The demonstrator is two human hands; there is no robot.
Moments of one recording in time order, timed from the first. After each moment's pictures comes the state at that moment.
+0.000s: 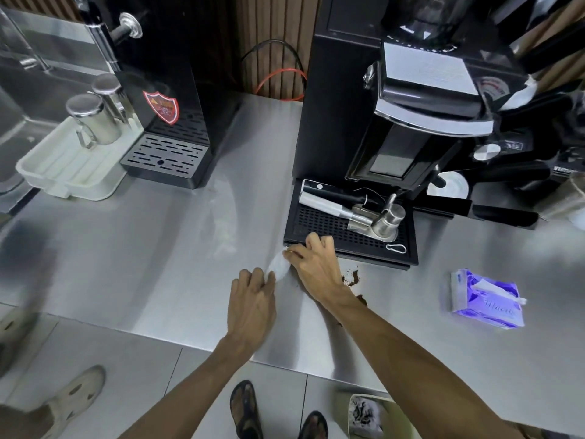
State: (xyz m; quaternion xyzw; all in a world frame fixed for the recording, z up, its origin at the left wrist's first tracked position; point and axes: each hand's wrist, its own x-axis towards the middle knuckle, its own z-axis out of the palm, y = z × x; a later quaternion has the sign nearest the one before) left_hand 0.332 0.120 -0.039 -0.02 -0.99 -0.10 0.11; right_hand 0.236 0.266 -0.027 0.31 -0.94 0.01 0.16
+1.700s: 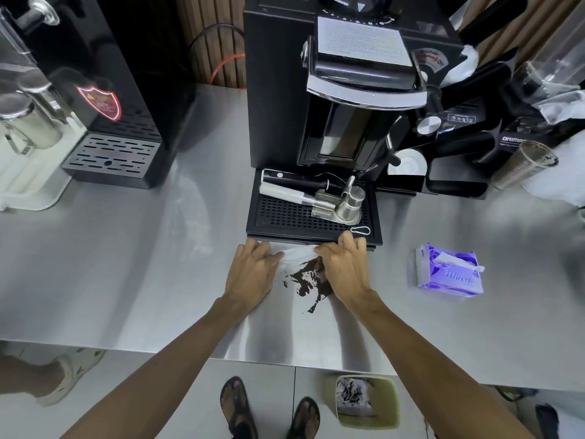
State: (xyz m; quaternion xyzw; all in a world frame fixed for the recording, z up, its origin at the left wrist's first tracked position) left_hand 0.272 0.161 -0.043 -0.17 -0.96 -0.16 0.15; right_hand 0.260 0.374 -0.018 0.14 -0.98 0.02 0.13
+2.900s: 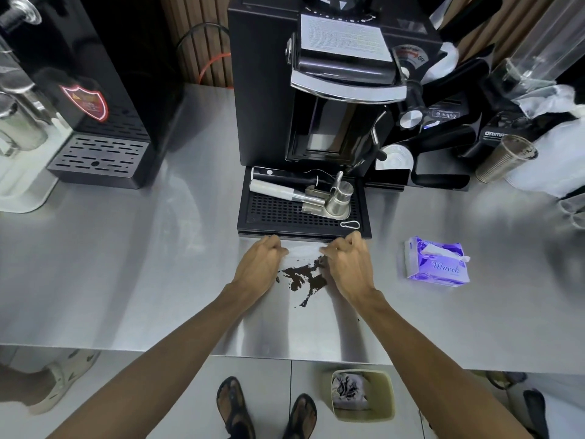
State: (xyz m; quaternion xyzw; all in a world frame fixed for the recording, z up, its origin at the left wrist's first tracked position) left_hand 0.260 0.185 -0.035 -0.19 -0.96 -0.21 -0.01; right_hand 0.271 0.399 -0.022 0.09 -0.99 0.03 0.11
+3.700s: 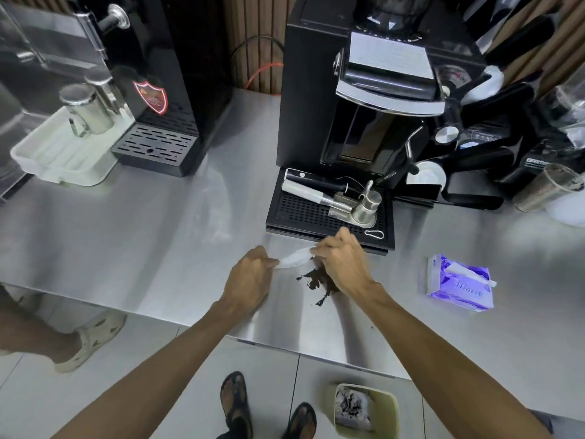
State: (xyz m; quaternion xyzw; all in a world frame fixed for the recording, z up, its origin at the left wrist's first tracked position) left_hand 0.319 0.139 -0.021 -0.03 -0.95 -0.30 0.02; right_hand 0.254 0.360 -0.013 0.26 -0.95 0.12 0.09
